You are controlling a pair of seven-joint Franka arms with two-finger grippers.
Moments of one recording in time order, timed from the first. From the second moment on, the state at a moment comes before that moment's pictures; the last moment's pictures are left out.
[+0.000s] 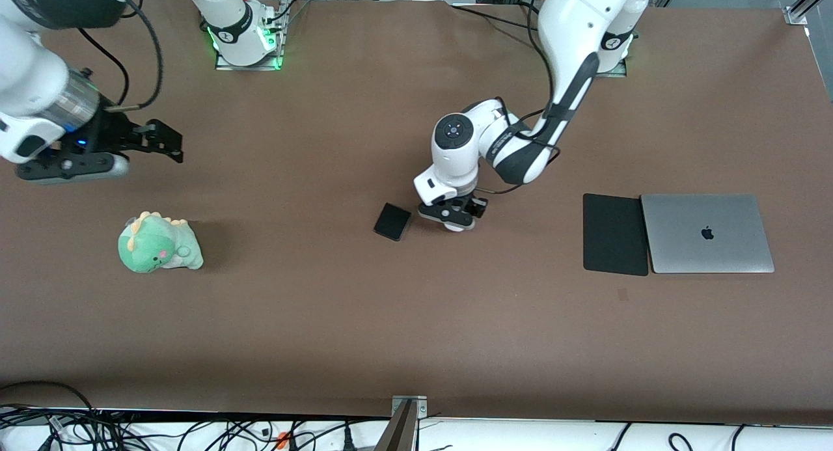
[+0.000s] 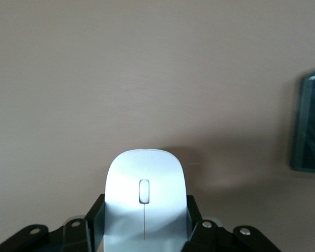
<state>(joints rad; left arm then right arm) -0.52 0.63 -0.17 -1.69 0.31 2.26 -0.60 0.21 0.08 -0.04 -1.64 0.02 1.66 0.03</state>
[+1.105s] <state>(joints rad) 0.08 0.53 -0.15 -1.88 0.25 2.23 -0.14 0.64 0.58 -0.03 -1.64 0.11 2.27 0.87</state>
